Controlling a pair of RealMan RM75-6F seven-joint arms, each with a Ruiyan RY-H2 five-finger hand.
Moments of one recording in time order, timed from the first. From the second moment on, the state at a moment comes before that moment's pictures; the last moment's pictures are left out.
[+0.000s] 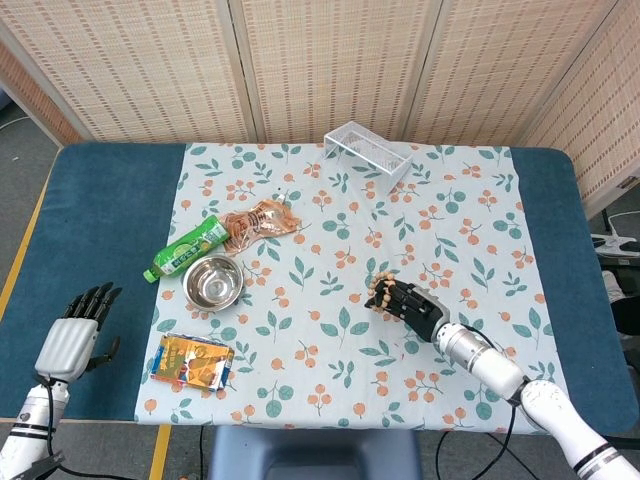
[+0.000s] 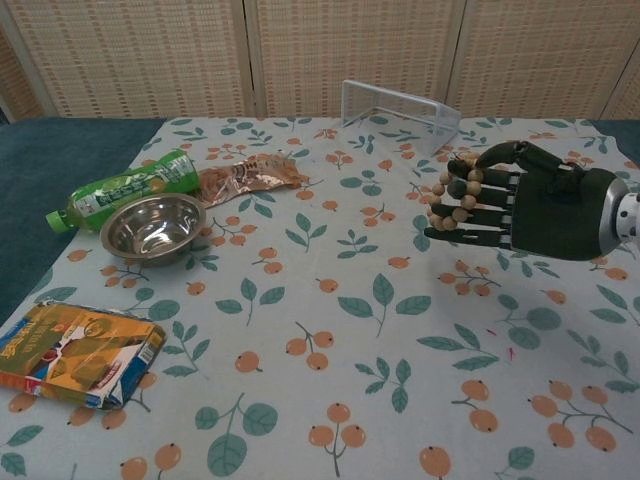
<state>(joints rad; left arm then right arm) -0.25 -1.25 -0.04 -1.47 1.43 1.29 0.06 0.16 -1.64 0.99 -1.51 -0.88 -0.24 0.66</state>
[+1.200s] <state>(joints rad) -0.25 -1.24 -0.04 -1.48 1.43 1.29 0.05 0.15 -1.72 0.99 -1.30 -0.58 -0.60 -0.02</state>
